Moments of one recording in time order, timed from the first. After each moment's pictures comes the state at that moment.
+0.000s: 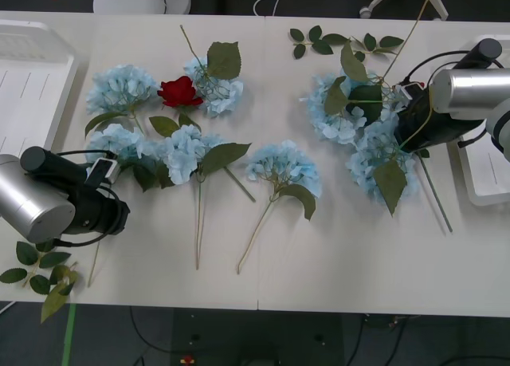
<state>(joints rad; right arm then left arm) -1.03 -0.58 0.57 -0.46 -0.94 0.93 1.87 -0.41 0.98 -0.70 -1.64 0.82 0.96 -1.14</state>
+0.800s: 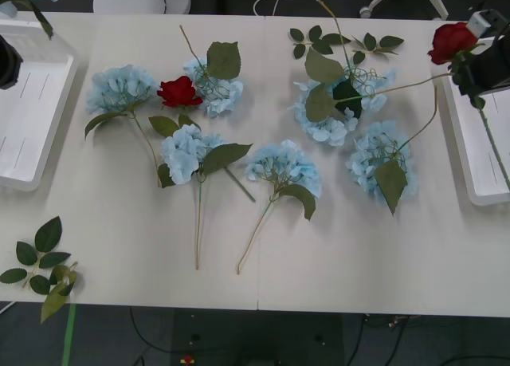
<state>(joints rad) -1.03 -0.89 0.39 -0.81 -1.09 1.27 1.89 -0.72 1.24 -0.44 -1.72 0.70 1.33 -1.12</state>
